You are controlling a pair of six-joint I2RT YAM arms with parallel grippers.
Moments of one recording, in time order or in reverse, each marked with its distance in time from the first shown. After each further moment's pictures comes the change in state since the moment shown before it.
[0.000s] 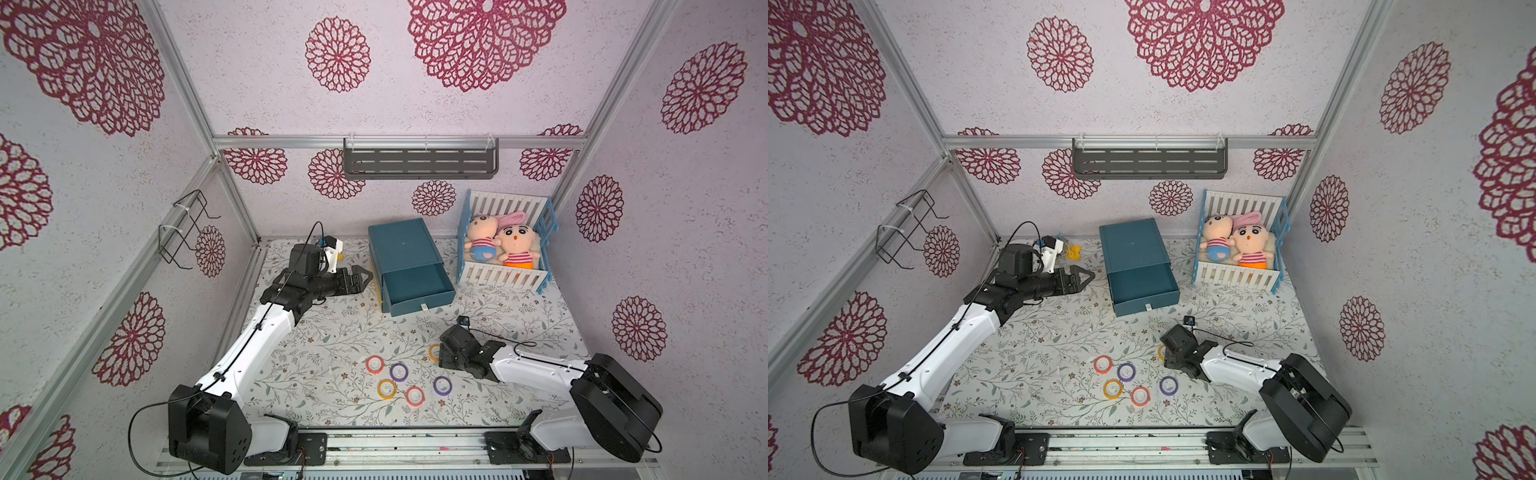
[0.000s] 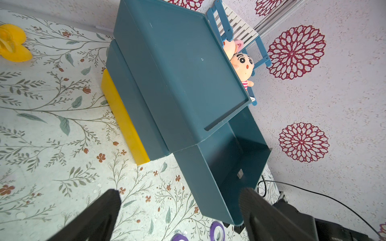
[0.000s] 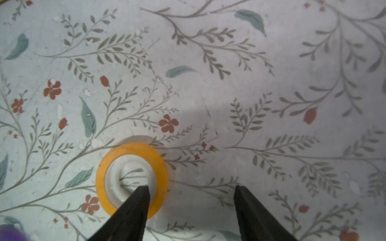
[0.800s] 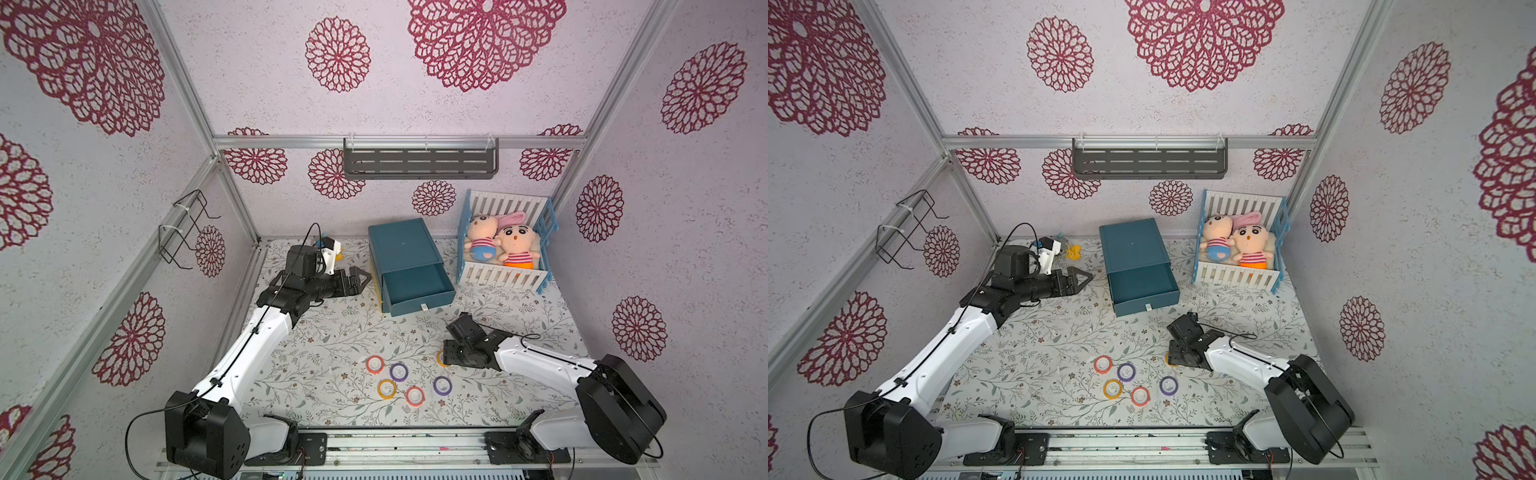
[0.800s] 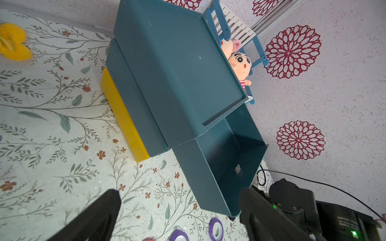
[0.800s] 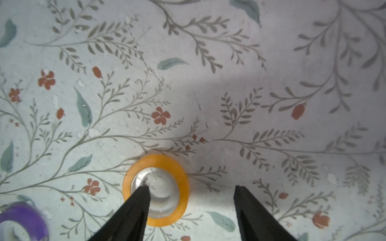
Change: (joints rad) left arm 0.011 -0.027 -0.010 -0.012 0.018 0.006; right arm -0.087 0.011 0.089 -0.150 -0.132 -0.089
